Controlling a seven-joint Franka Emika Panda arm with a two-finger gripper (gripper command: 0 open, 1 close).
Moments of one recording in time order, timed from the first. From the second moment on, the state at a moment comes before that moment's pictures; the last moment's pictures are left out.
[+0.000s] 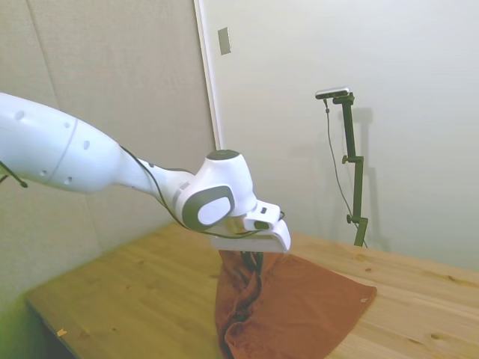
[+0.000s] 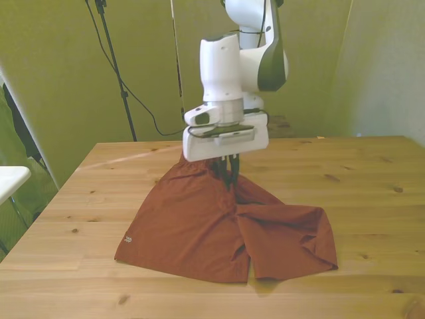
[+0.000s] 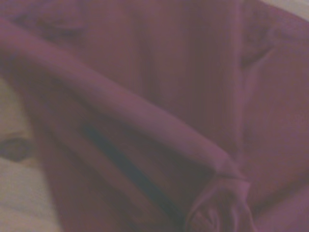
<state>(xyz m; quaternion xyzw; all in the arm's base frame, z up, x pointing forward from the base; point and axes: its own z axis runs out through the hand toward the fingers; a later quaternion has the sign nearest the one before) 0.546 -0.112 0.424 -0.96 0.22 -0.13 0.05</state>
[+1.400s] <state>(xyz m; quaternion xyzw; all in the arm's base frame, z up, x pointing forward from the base) 0.434 0.067 0.466 -0.99 0.12 -0.09 0.02</state>
